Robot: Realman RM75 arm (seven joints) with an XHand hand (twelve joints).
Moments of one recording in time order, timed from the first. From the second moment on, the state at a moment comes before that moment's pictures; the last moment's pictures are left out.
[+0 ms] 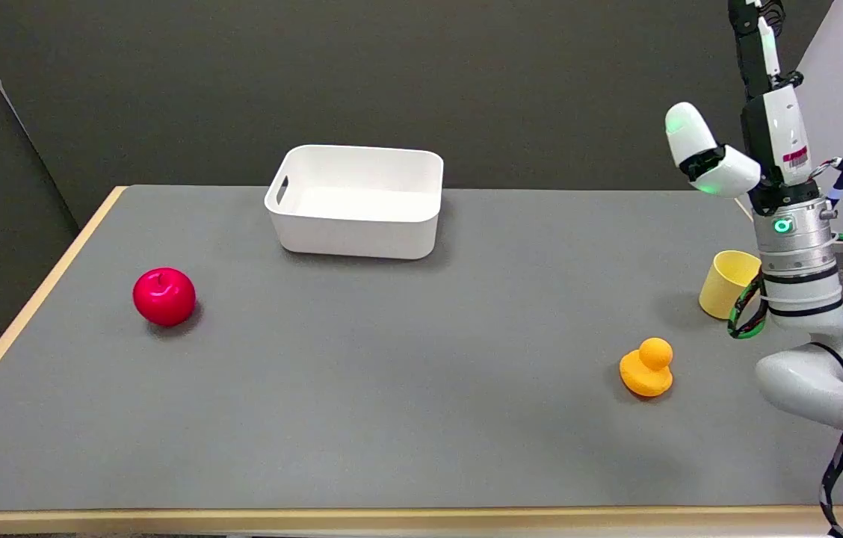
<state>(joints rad) 0.04 -0.74 -1.78 1.12 0.71 1.32 0.87</state>
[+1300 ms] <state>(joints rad) -0.44 -0.82 -1.18 1.11 0.73 0.86 0.87</state>
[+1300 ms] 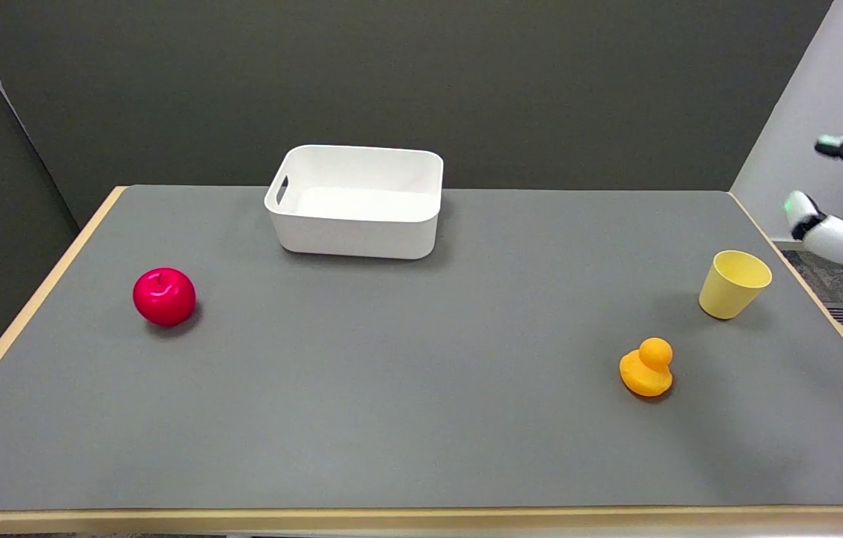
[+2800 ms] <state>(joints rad) -0.66 -0.95 -1.10 1.16 0.71 1.06 0.78</state>
